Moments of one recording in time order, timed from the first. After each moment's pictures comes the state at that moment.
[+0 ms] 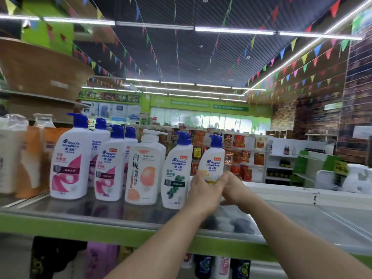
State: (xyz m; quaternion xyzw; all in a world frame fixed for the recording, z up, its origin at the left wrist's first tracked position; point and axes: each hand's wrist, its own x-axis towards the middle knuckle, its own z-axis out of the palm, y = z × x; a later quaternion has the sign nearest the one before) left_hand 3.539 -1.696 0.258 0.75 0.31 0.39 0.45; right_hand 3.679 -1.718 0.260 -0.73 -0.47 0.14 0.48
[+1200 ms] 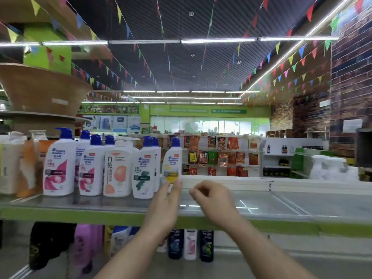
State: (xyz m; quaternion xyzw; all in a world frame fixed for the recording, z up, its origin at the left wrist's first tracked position) left_hand 3.490 -1.826 0.236 0.75 0.30 0.45 0.38; right_hand 3.617 -1.906 0.254 -0.71 -0.53 -0.01 0.47
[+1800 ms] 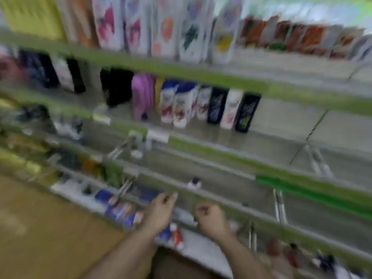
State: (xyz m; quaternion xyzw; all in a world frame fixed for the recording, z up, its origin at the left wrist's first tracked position) left_hand 3.361 -1.943 -0.101 0.61 0.58 0.25 0.48; right_hand 3.527 -2.004 -0.117 -0.77 -0.44 0.34 0.30
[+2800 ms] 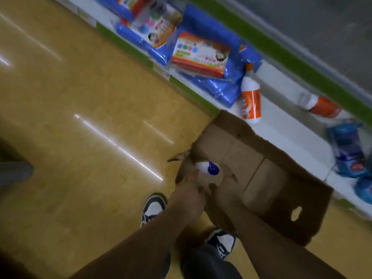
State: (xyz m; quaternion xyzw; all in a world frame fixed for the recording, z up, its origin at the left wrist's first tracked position) left_hand 3.255 -1.978 -0.757 0.54 0.62 -0.08 0.56; right_hand 3.387 -1.984 -0.771 -0.80 -0.35 0.48 -0.05
